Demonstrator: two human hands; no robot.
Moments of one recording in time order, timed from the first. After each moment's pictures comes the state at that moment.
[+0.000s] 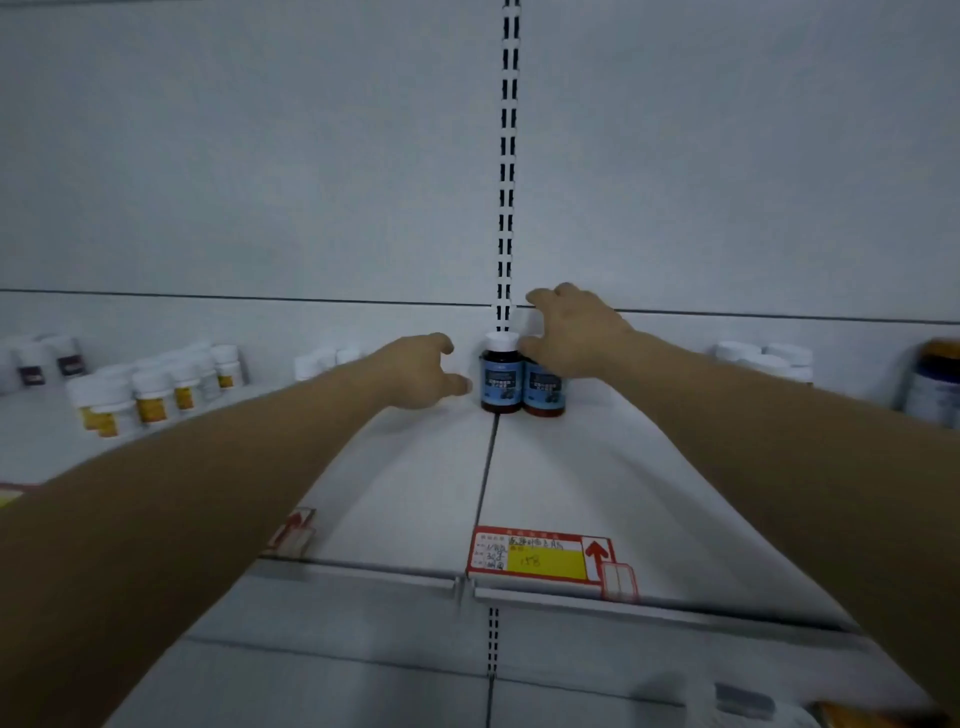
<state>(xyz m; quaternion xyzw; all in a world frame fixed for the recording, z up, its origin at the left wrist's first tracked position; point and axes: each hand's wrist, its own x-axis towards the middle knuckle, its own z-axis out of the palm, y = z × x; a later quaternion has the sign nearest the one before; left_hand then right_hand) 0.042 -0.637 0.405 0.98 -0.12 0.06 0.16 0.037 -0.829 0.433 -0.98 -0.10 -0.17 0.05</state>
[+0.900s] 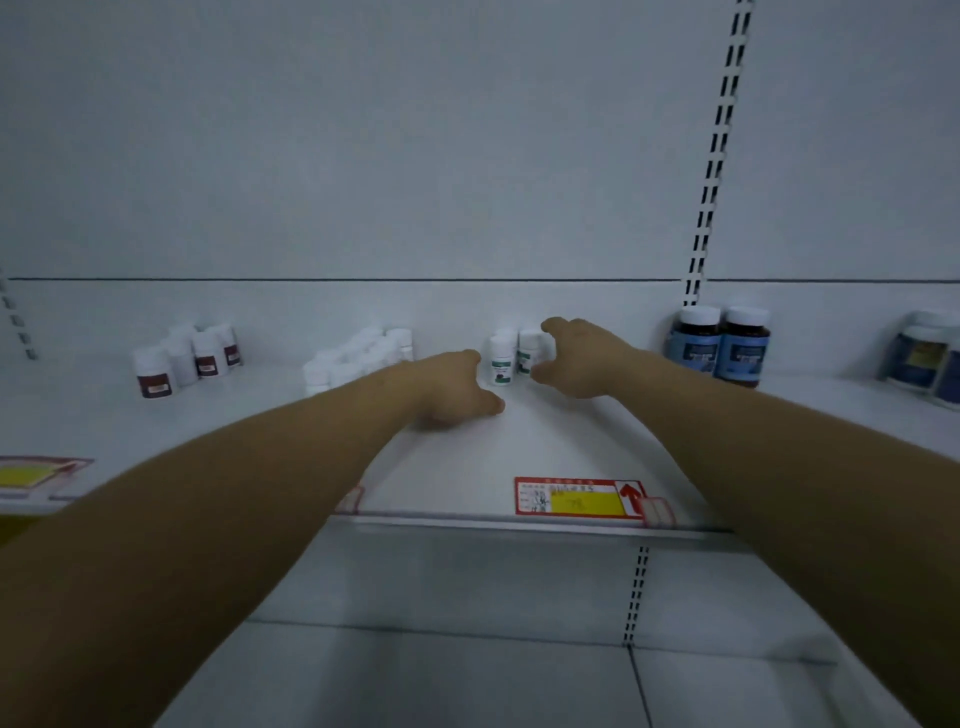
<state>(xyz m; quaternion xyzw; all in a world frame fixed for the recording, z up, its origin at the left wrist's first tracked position) 0.050 -0.437 0.380 0.98 -0.14 -0.03 0.13 0.055 -0.614 0.387 -0.99 -0.06 -0.09 0.10</state>
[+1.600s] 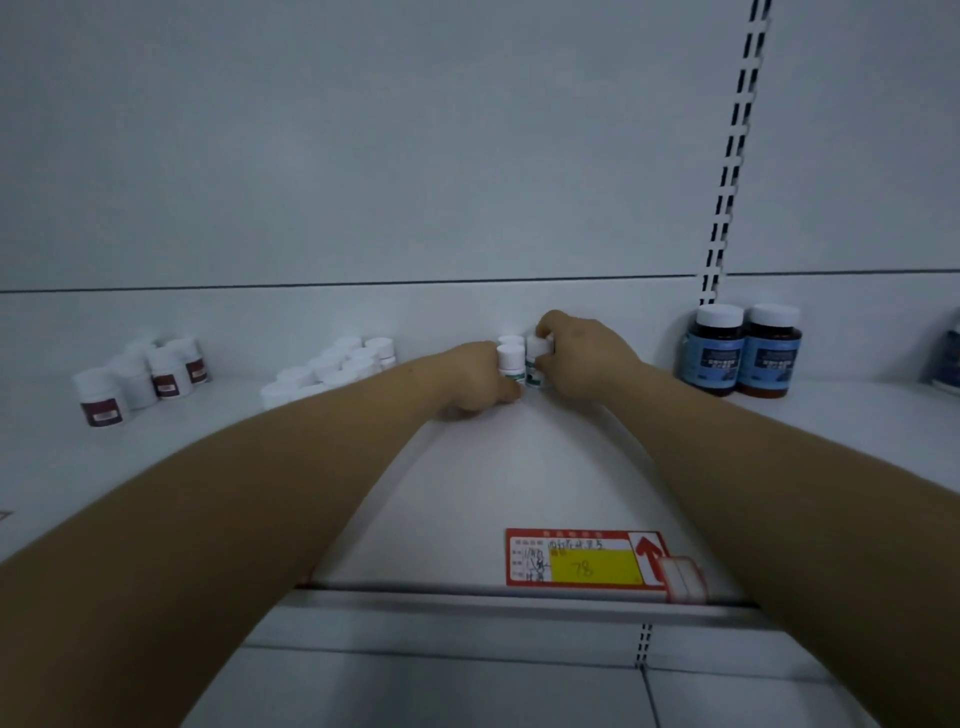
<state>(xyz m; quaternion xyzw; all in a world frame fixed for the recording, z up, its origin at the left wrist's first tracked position) 0.095 -0.474 0.385 0.96 -0.21 -0.01 0.16 0.100 -0.624 0.374 -0.97 -0.04 -0.16 0.17</state>
